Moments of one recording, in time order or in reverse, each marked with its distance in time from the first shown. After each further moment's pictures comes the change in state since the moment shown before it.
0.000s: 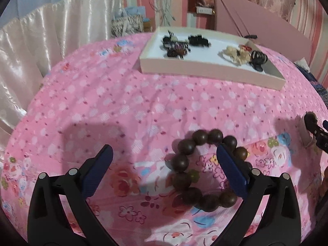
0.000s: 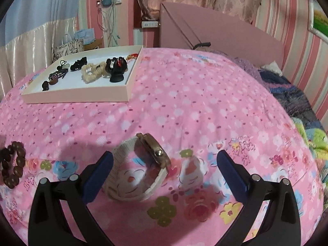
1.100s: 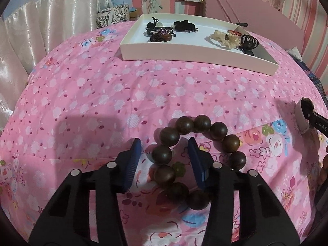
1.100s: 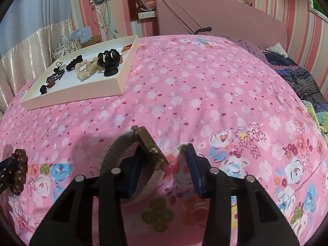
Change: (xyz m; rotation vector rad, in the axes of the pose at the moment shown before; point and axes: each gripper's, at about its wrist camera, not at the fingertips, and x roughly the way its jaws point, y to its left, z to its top) left arm 0.013 -0.014 -0.001 0.050 0.062 -0.063; right arm 0.021 -0.013 -0.001 0.067 0.073 0.066
